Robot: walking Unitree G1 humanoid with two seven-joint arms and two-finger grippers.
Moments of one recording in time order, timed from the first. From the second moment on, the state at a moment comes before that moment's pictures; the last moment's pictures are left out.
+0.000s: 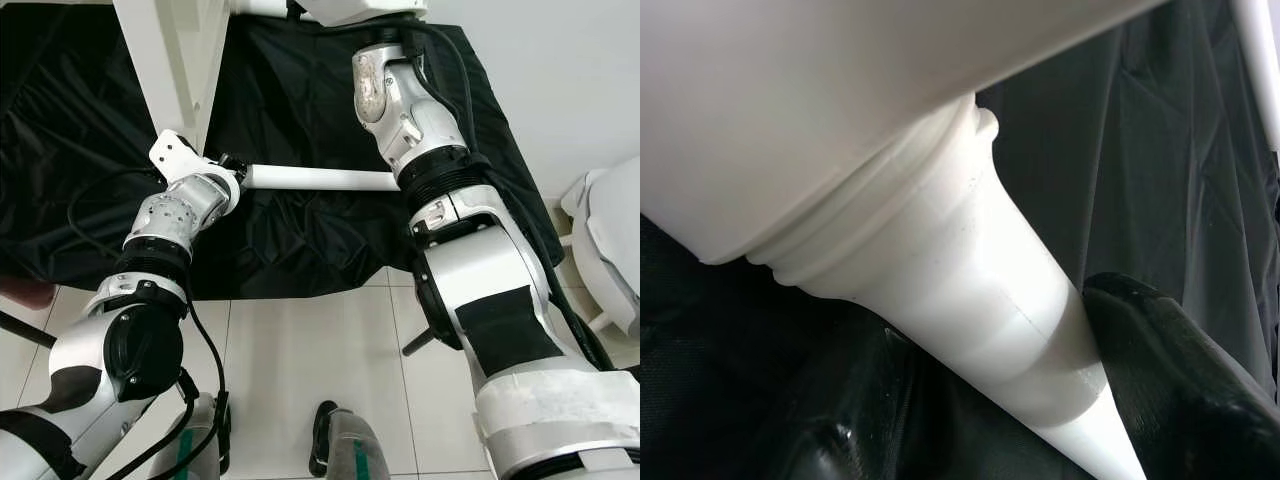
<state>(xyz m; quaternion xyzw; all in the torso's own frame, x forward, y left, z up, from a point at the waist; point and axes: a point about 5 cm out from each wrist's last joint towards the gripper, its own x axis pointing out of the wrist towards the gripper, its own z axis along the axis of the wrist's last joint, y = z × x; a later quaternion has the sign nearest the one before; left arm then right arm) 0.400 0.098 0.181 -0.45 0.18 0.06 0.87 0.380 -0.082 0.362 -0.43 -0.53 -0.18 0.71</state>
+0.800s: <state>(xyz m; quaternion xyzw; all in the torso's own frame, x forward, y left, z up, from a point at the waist) 0.410 0.099 0.196 -0.44 0.19 0.06 0.87 0.372 -0.089 0.373 -0.43 -0.53 -0.18 0.71</state>
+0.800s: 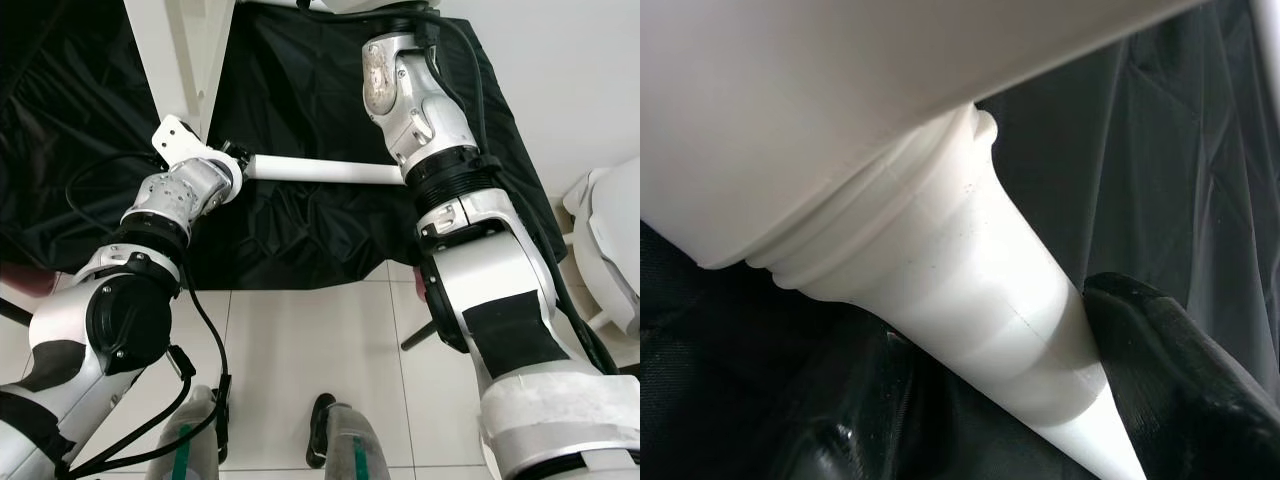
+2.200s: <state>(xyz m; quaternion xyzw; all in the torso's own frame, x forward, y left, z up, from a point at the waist) 0.400 0.180 0.429 -0.11 -0.19 0.04 0.97 0.346 -0.128 0.414 -0.27 -0.55 -0.21 0.77</state>
